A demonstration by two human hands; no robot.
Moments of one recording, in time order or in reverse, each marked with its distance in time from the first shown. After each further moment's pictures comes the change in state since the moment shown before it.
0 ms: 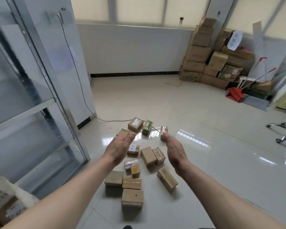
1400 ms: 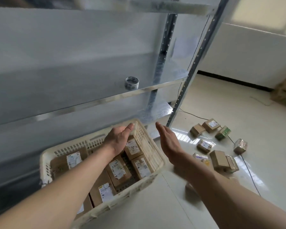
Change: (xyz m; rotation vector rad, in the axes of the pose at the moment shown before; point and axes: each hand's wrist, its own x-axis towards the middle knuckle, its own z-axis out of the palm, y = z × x) left_hand -0.366 -0.260 -0.388 -0.078 0.489 -0.239; right_hand -0.322 -0.043 0.476 -0.305 -0.568 -0.206
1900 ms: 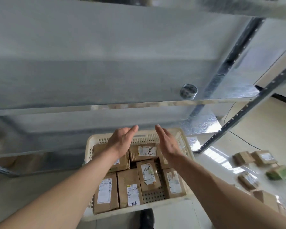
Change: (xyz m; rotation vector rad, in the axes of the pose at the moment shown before) left_hand -0.006 -0.083 -0.119 -0.005 0.258 -0.181; right_hand 0.059 -0.044 0.165 -0.101 -0.306 -0.111
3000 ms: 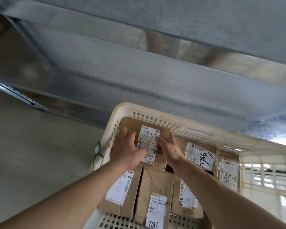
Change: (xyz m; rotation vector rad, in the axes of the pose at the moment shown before) left_hand 0.151 -0.325 0.047 0.240 0.085 -0.502; right_hand 0.231 0.200 0.253 -0.269 -0.472 0.307
